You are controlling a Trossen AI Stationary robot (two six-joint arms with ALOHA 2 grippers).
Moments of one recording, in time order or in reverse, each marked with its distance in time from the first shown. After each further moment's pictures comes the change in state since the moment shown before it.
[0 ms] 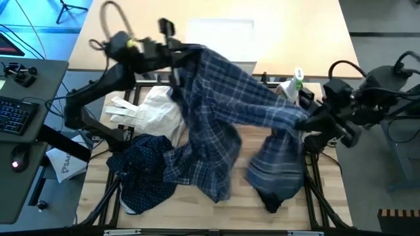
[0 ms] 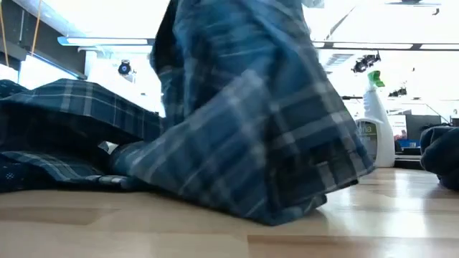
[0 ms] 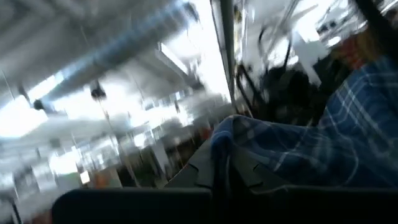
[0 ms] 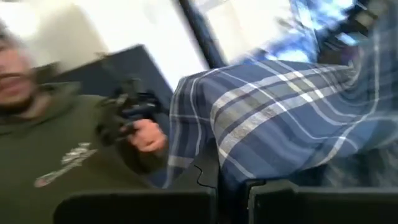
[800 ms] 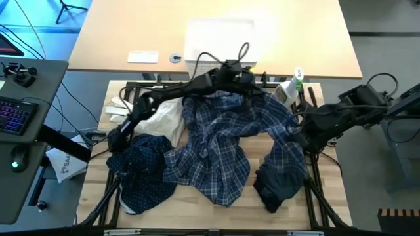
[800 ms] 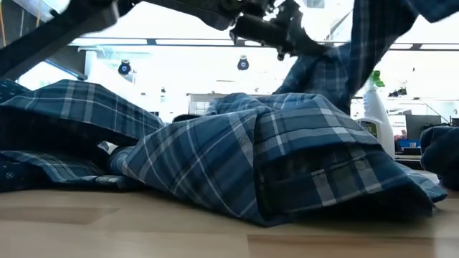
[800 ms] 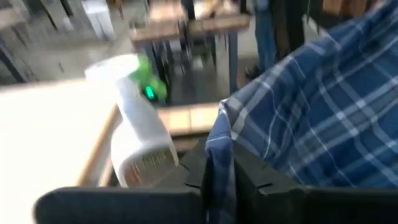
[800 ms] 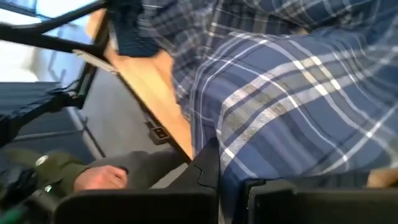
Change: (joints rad) left arm -0.024 0.882 0.560 -0.438 -0.017 -0.124; right arm -0.009 -0.001 -0.168 -0.728 0.061 0.841
